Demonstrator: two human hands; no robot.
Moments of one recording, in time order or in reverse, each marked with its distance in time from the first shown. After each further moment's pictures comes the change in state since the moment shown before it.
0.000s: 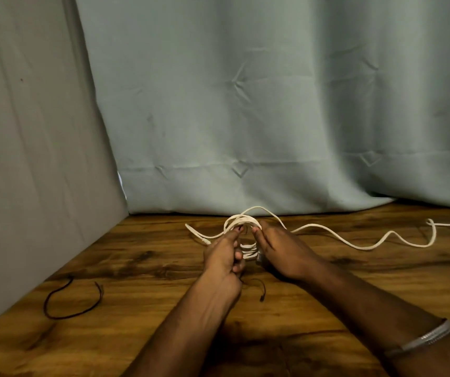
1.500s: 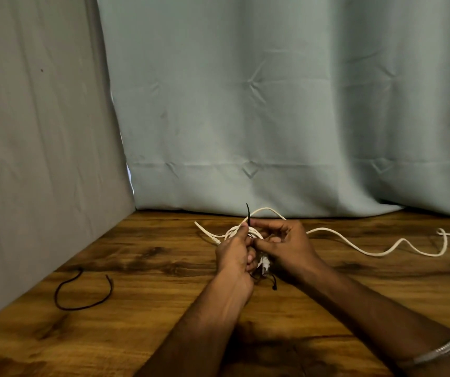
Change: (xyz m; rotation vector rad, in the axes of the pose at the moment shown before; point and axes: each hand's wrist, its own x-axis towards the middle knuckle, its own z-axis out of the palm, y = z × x) left_hand 0.008 -0.003 0.001 -0.016 0.033 0.029; right_hand 0.008 -0.014 0.029 1.067 0.208 0.132
